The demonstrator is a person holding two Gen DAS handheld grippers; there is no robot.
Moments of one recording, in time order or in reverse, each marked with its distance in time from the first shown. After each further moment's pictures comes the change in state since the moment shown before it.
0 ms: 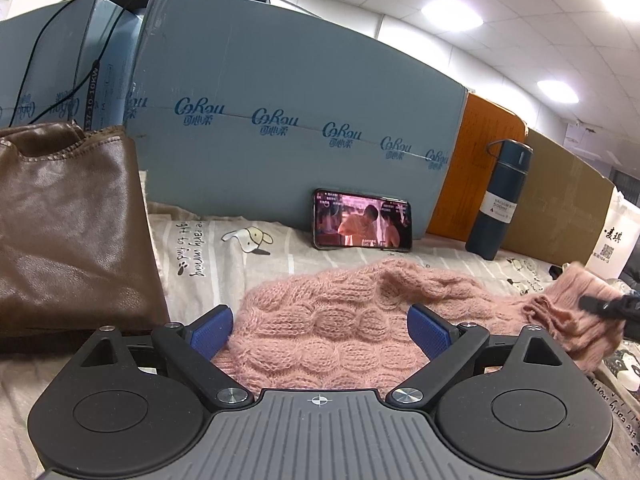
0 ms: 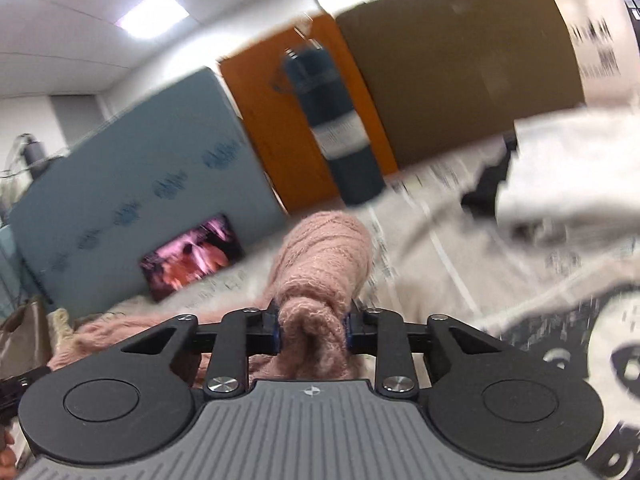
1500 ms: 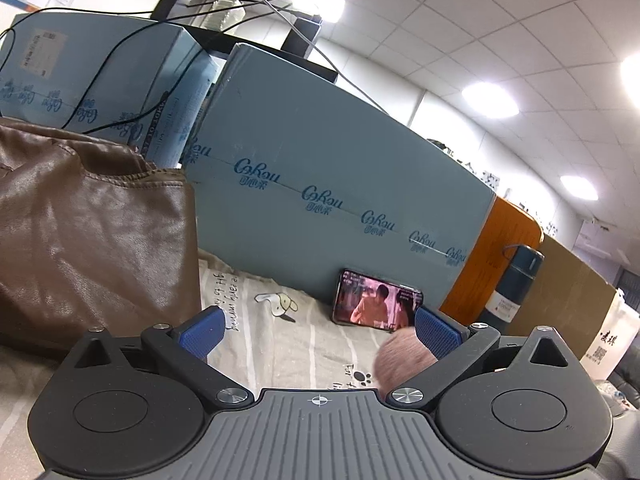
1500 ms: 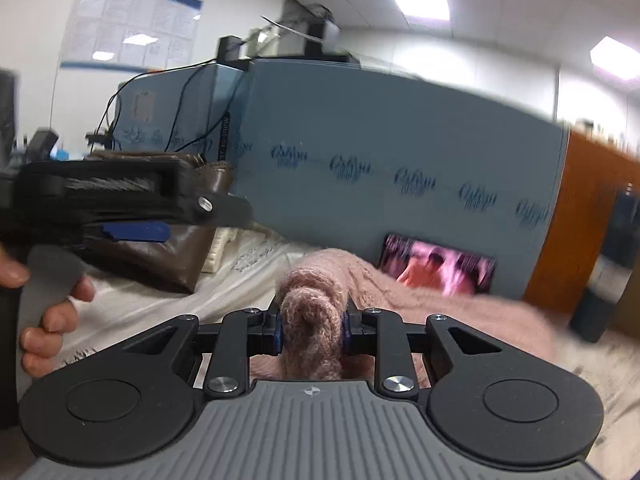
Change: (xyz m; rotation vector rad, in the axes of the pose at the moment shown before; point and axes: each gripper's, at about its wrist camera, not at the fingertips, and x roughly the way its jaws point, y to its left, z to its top) left arm -0.031 0.030 0.014 -0.207 -0.196 0.022; right arm 0.043 0.226 -0.069 -0.663 0.055 0.338
